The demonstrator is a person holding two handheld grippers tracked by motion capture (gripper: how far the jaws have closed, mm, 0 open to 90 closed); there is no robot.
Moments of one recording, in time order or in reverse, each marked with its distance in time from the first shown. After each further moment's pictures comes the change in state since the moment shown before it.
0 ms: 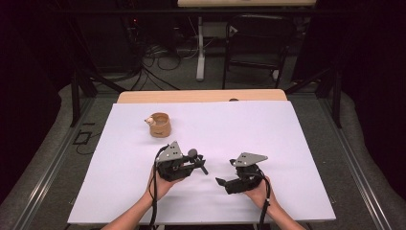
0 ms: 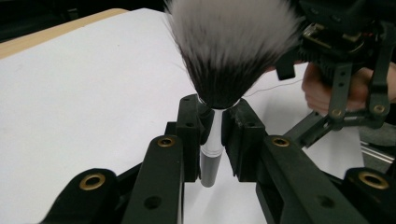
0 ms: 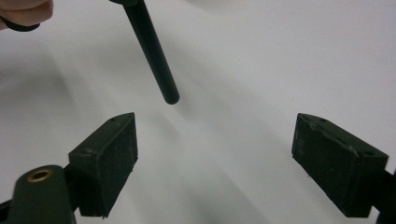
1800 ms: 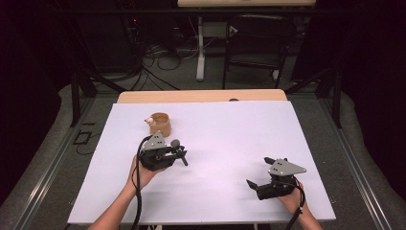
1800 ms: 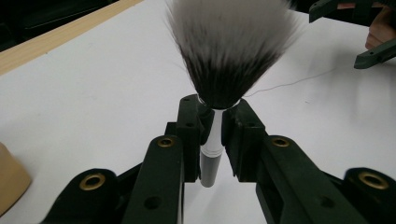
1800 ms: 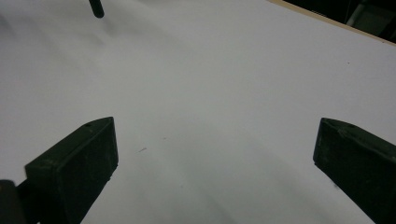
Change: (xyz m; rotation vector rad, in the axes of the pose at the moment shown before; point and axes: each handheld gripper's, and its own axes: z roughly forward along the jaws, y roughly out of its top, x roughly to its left) left arm 0.041 0.006 -0.037 0.103 0.101 0.000; right arm -0.039 -0.048 -0.066 -0.096 -0.161 -0.079
